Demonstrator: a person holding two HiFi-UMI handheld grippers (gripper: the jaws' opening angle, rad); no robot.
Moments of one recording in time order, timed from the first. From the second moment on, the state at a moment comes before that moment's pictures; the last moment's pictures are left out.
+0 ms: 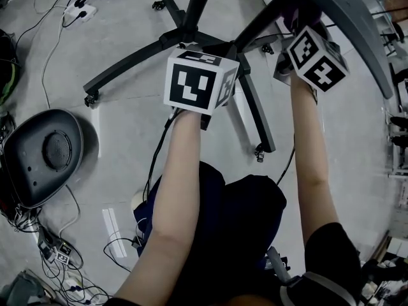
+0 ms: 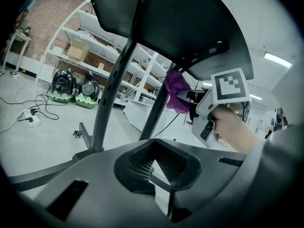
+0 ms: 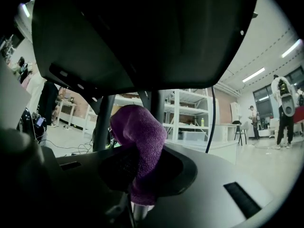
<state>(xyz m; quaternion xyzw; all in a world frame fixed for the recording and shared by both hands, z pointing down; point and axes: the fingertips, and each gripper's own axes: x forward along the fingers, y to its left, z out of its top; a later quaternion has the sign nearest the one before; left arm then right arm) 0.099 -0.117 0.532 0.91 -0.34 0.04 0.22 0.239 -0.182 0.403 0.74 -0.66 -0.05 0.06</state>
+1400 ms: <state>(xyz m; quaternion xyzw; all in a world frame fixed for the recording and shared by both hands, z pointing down) 0.109 -0.130 0.565 0.91 -0.33 0.06 0.26 0.245 -0.226 0.530 0.75 -0.65 0.07 0.11</state>
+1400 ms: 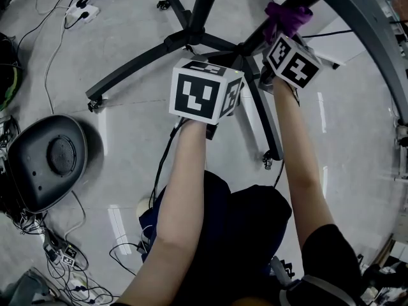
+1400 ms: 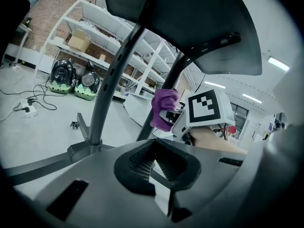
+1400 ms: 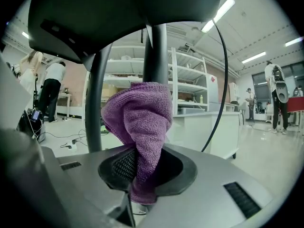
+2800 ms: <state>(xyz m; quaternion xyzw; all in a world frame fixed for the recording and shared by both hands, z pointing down) 0.112 -0.143 0.585 0.90 -0.33 0.06 0.28 0.266 -0.229 0.732 0.74 -0.60 0.18 0.25</state>
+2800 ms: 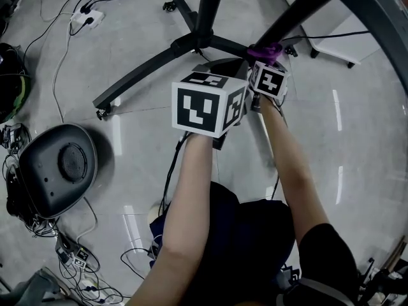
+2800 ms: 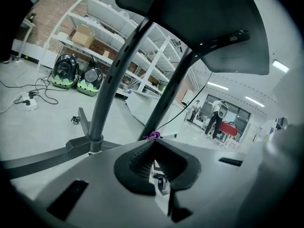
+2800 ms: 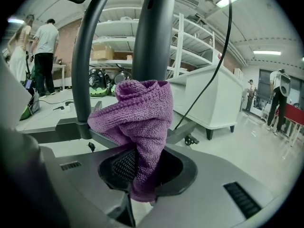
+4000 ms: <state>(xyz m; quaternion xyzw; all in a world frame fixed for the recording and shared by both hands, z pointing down) 0.116 -0.120 0.562 0.91 -0.32 0.08 0.25 0.276 -0.202 0.536 0.65 -0.75 0.07 0.11</state>
